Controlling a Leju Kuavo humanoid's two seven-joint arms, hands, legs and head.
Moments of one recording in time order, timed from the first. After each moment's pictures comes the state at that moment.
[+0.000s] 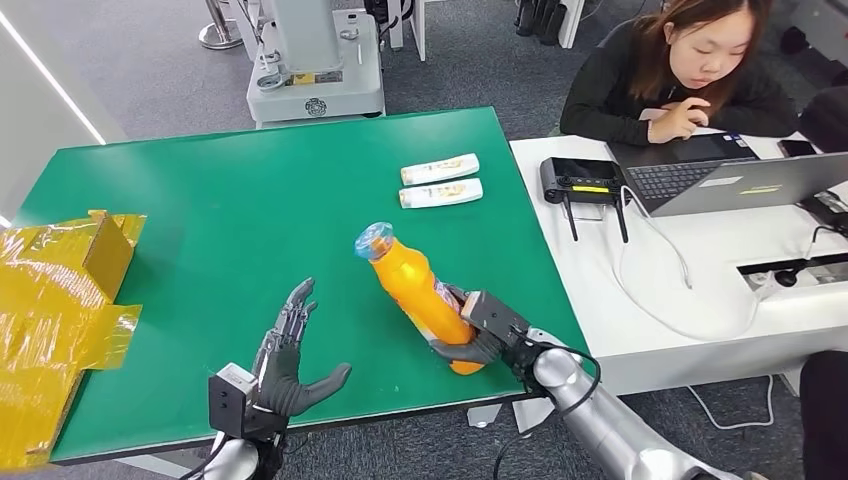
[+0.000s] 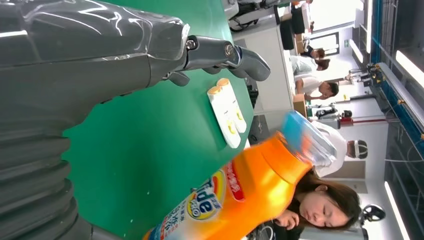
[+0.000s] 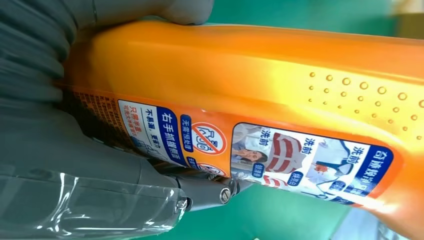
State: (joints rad) left arm -0.14 -0.12 -0.51 -1.19 0.02 -0.10 -0.69; right arm -0.37 -0.15 0.47 -0.69 -0.01 0.25 -0.36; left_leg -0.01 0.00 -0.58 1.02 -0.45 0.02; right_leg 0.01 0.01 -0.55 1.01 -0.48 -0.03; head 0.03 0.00
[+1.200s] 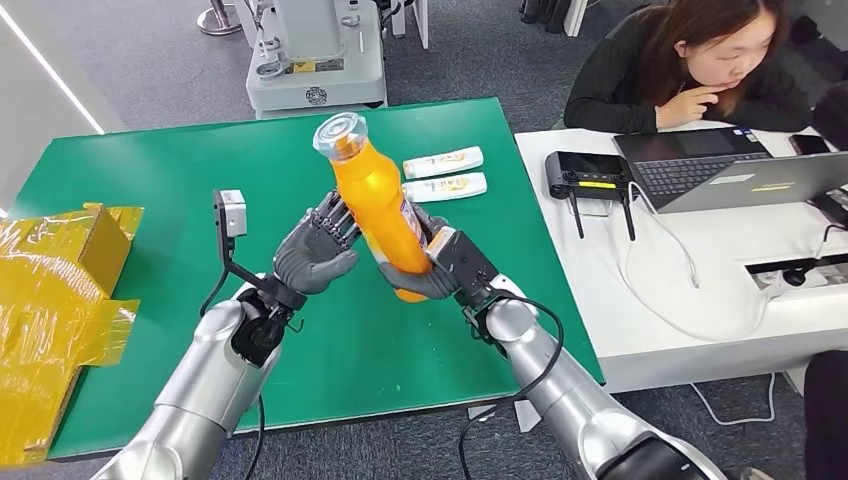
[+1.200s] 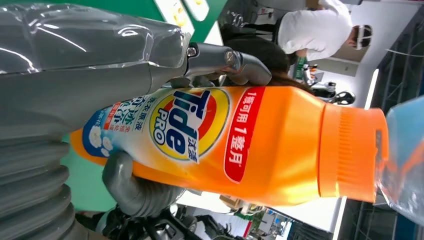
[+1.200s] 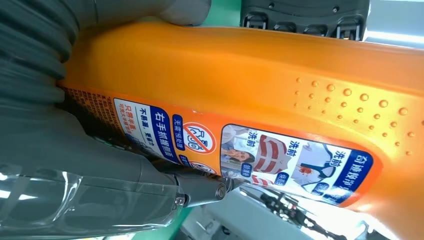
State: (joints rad) left arm -0.69 -0.19 -0.51 -0.82 0.53 -0.62 -0.29; right arm -0.56 0.04 0.42 -0.78 0.03 0.07 -0.42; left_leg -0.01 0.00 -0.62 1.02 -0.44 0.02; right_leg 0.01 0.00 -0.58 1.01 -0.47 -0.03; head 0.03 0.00
